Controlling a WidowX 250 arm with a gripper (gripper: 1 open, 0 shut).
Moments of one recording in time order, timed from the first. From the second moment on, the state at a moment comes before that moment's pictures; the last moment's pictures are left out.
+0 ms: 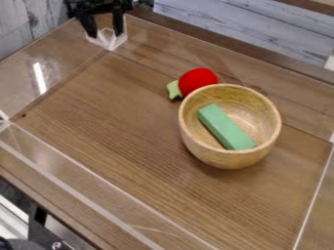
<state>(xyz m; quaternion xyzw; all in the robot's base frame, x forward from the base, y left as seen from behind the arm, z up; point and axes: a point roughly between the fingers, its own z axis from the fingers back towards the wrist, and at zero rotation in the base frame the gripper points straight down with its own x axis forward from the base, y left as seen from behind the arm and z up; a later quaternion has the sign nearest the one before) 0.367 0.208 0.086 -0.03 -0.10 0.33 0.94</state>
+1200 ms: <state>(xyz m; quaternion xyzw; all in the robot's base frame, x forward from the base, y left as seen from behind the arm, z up) 0.367 0.208 0.093 0.01 -0.11 0.38 0.92</state>
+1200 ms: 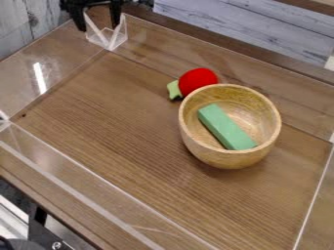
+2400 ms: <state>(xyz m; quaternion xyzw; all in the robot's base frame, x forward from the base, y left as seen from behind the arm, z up) 0.366 0.203 0.069 0.01 -0.11 0.45 0.88</state>
